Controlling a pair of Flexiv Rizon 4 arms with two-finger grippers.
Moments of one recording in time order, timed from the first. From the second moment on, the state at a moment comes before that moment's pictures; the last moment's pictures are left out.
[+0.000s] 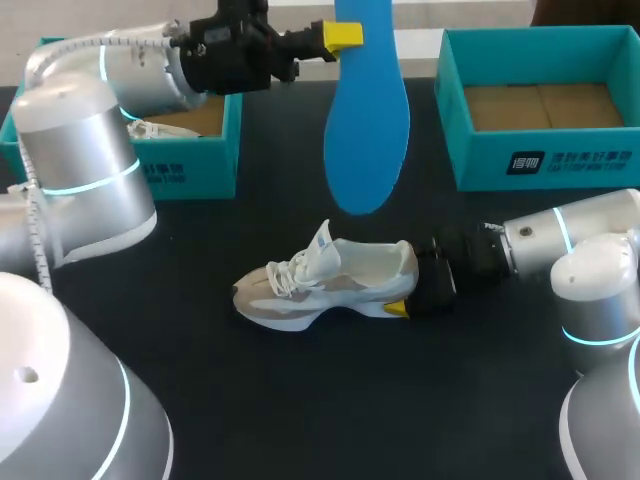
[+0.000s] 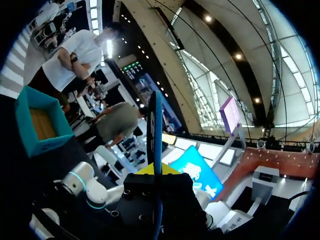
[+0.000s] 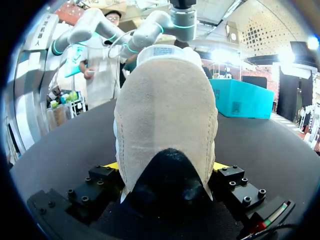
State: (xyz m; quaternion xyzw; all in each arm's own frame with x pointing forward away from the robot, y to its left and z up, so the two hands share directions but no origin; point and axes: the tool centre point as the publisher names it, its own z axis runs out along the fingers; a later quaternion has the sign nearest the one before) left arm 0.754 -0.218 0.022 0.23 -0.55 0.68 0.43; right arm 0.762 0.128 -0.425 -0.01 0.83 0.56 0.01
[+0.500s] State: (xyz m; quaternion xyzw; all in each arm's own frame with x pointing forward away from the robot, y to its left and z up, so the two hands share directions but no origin) left arm 0.714 -0.209 0.032 0.29 -0.57 0.63 0.43; right arm 0.762 0.128 -0.425 -0.01 0.83 0.56 0.01
